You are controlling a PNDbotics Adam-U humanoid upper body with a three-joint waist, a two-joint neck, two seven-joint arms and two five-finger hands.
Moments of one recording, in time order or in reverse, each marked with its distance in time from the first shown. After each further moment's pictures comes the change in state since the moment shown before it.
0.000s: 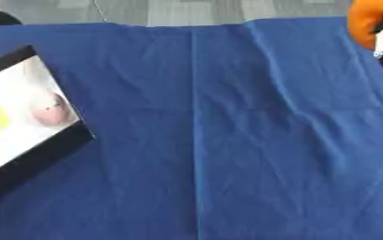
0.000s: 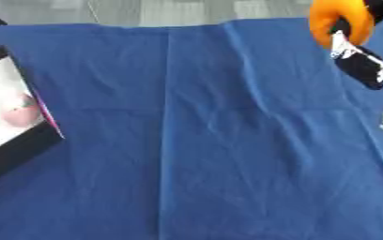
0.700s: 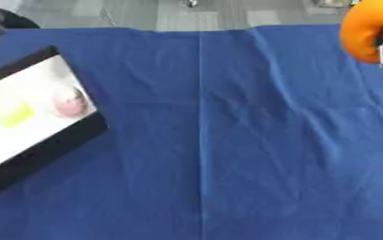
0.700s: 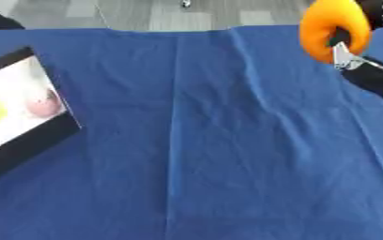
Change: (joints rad) left arm 0.024 0.045 0.045 0.000 0.068 0.046 0.049; right arm -0.048 0.108 0.117 0.000 -0.053 -0.147 0.225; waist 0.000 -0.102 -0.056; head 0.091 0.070
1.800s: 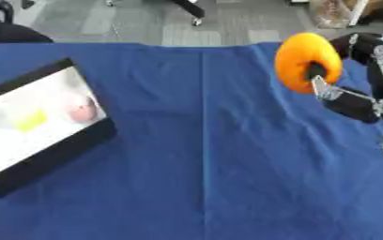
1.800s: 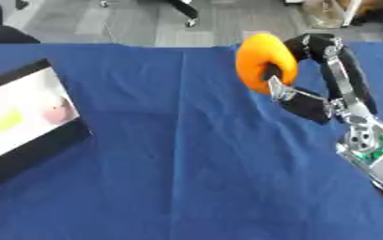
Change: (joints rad) left arm -0.210 0.078 -0.030 0.000 0.019 -0.007 -0.136; right arm -0.189 0.201 0.257 0.000 0.125 0.029 0.068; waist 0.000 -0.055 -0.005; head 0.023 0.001
